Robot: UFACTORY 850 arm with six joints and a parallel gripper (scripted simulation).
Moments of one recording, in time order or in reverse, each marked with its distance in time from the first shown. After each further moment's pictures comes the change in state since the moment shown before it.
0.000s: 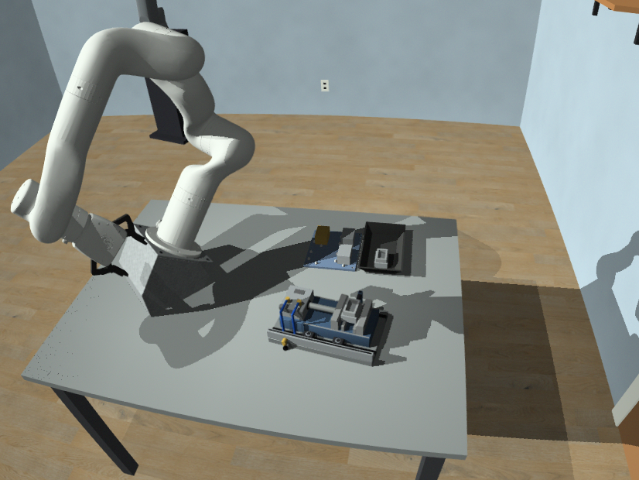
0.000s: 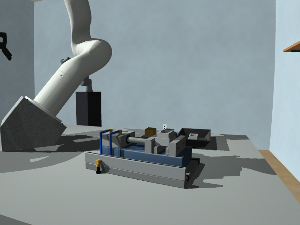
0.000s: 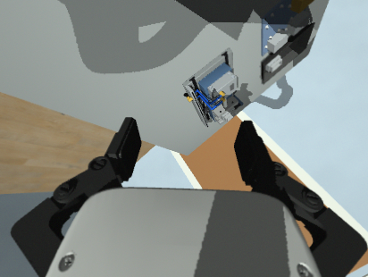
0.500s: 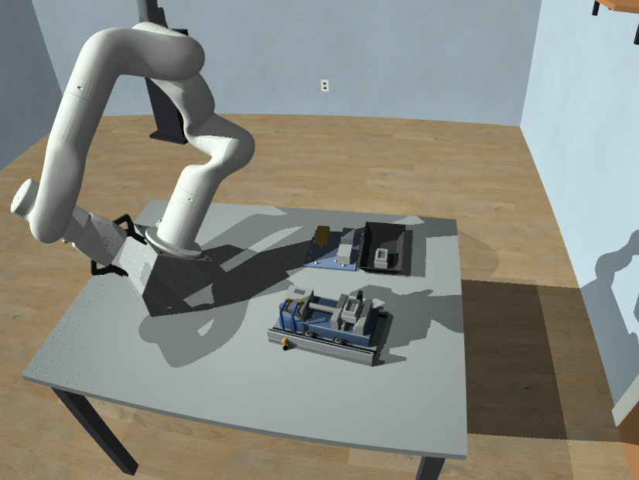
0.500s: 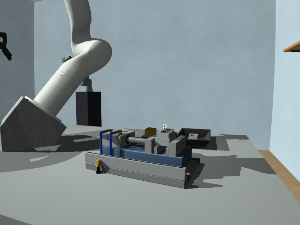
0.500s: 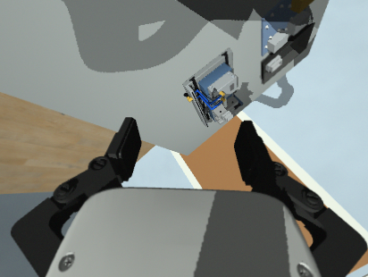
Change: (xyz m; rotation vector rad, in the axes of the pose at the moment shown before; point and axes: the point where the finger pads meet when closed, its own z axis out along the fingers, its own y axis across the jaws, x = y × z) arm 0.000 0.000 0.000 0.000 0.000 0.000
